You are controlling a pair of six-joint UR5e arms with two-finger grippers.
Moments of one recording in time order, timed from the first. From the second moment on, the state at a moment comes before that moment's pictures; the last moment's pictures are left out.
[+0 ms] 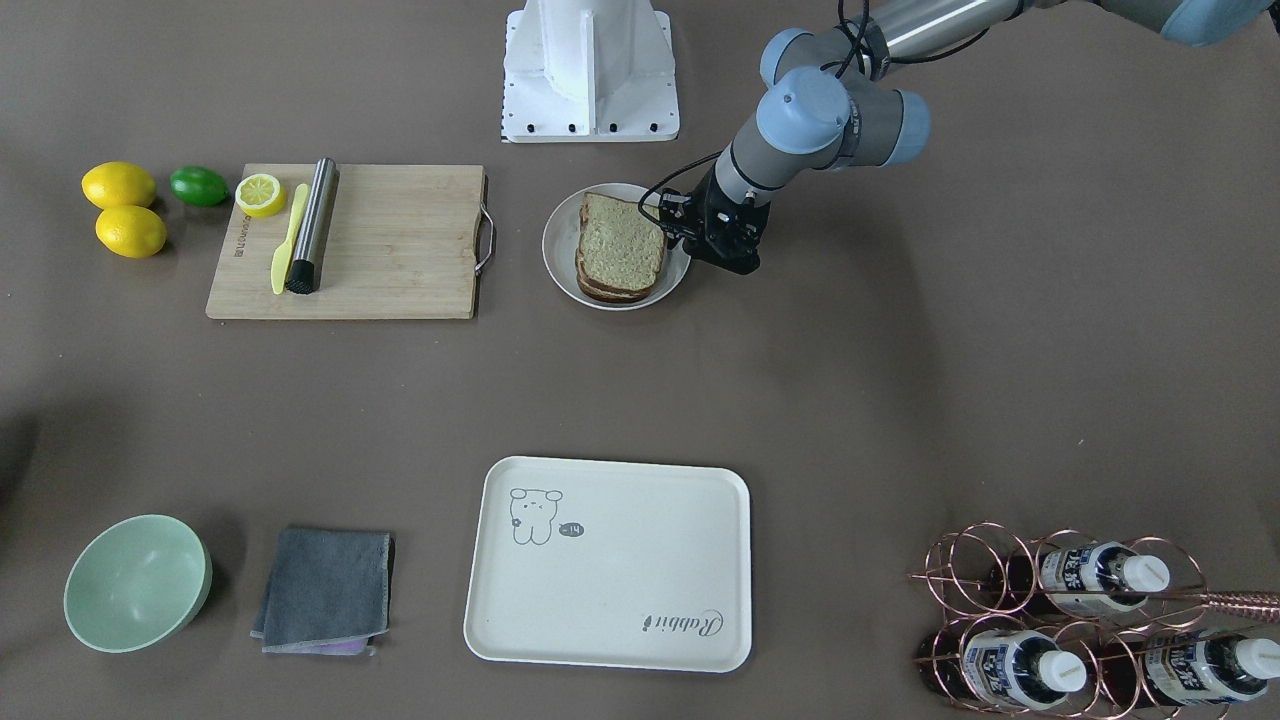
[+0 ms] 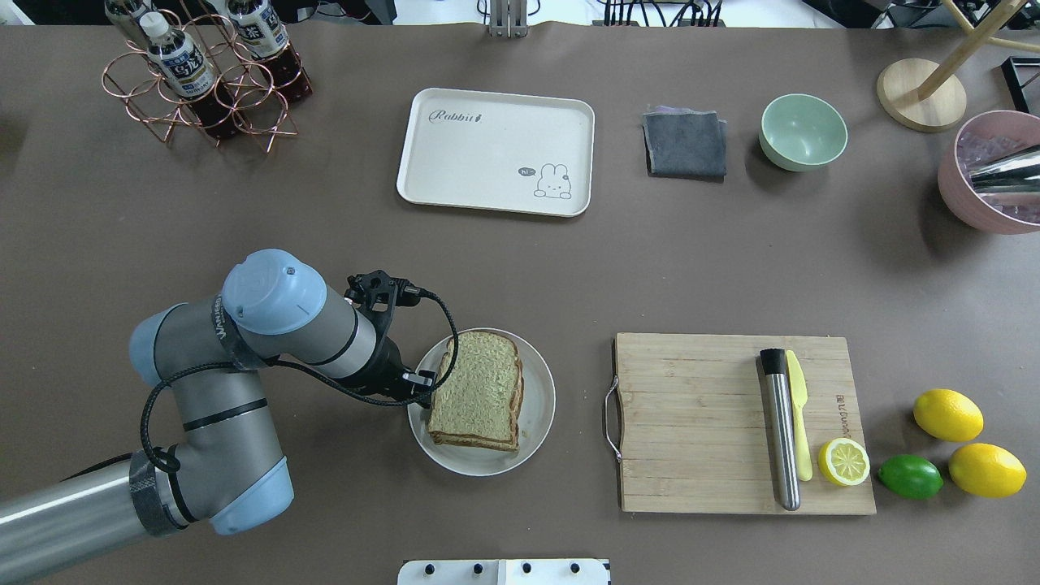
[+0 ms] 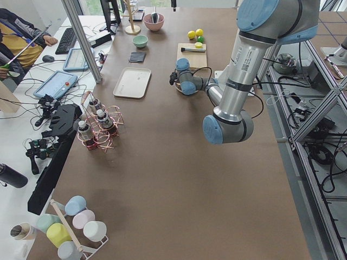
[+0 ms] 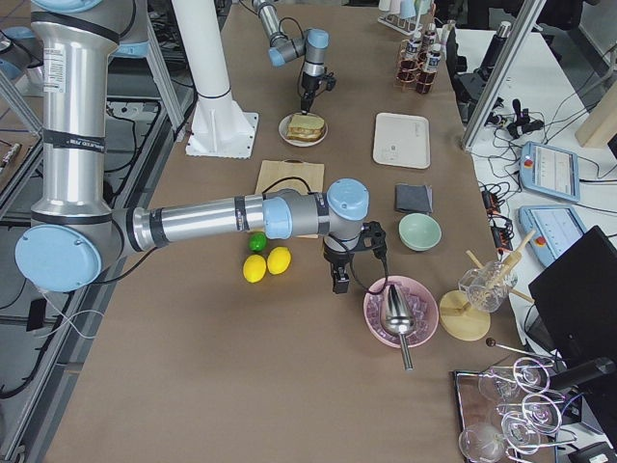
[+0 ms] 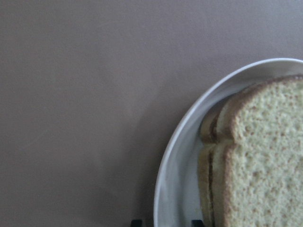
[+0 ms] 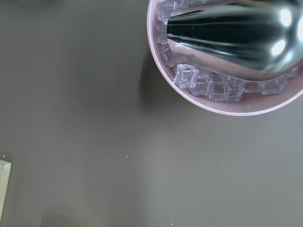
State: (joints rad) left arm -0.46 -2.02 -1.67 -2.03 -2.10 -1.10; right arm 1.41 -1.66 1.84 -1.61 2.34 0.01
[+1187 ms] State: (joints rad) left arm -0.53 -2.01 -1.67 -2.14 -2.12 -1.28; right arm 1.42 -1.66 1.85 -1.61 2.35 0.01
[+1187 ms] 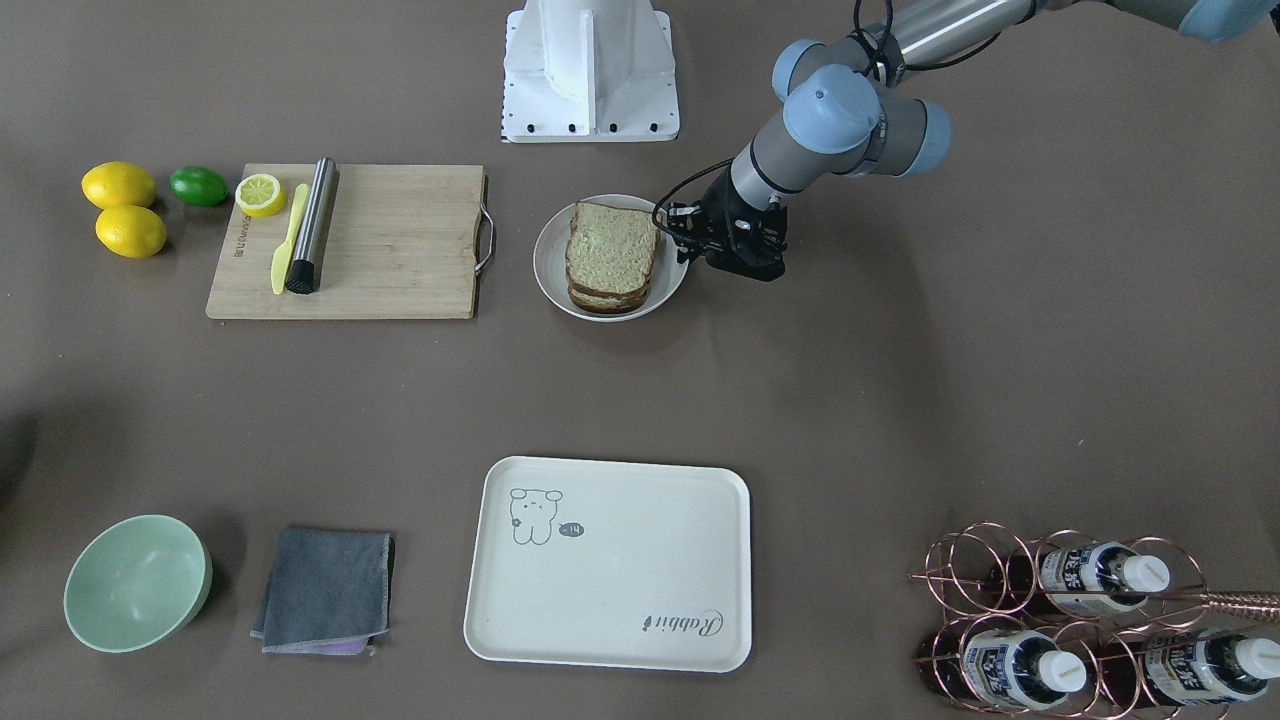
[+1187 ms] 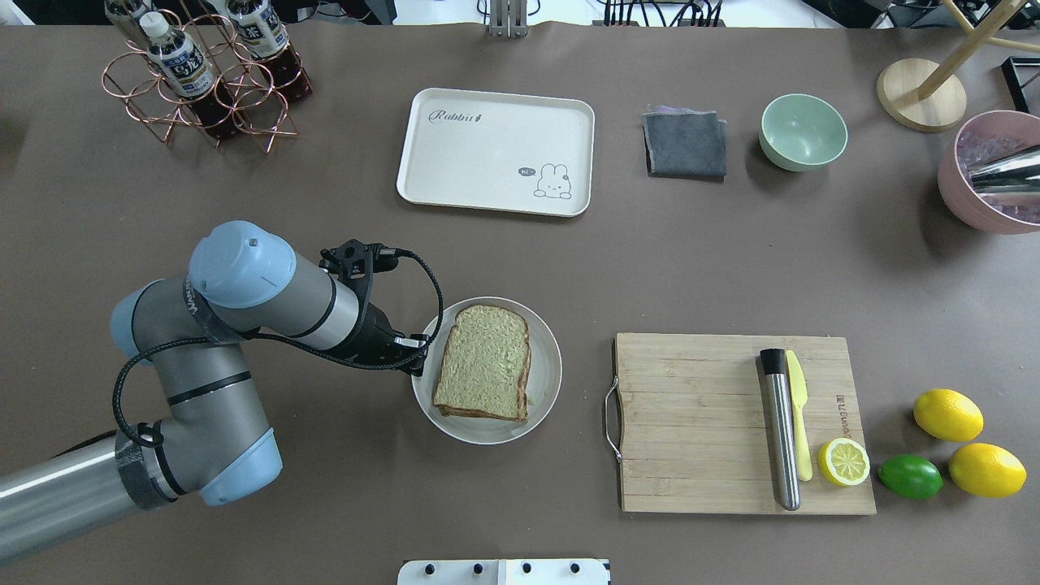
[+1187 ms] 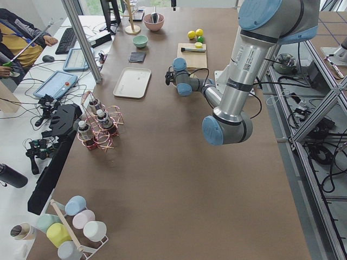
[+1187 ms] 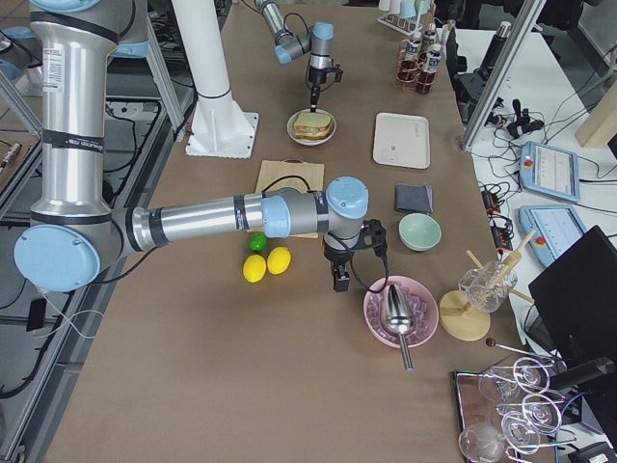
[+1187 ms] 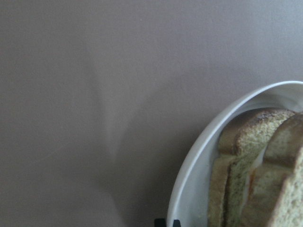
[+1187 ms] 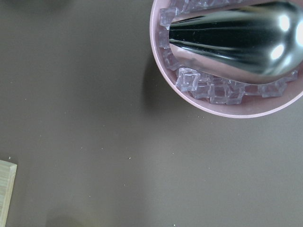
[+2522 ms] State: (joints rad) left arm -0.85 -2.42 -1.09 -2.16 -2.33 -1.16; right arm 1.42 -1.68 1.87 -1.61 2.35 0.01
